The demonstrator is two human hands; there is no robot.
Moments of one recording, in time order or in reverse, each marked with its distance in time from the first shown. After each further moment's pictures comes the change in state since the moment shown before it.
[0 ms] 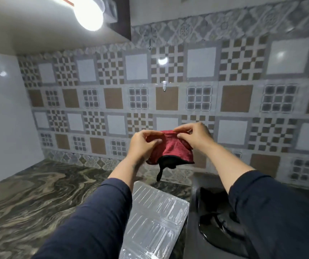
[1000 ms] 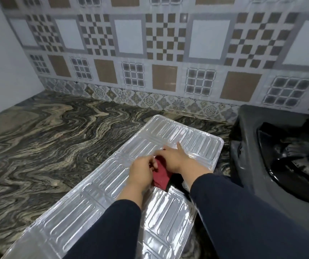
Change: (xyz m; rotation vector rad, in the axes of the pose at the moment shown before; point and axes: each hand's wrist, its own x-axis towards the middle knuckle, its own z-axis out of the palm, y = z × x) left_hand -0.153 -0.280 0.004 0.367 -0.253 -0.454; right_hand -0.086 0.127 0.297 -0.544 -0.829 -0.021
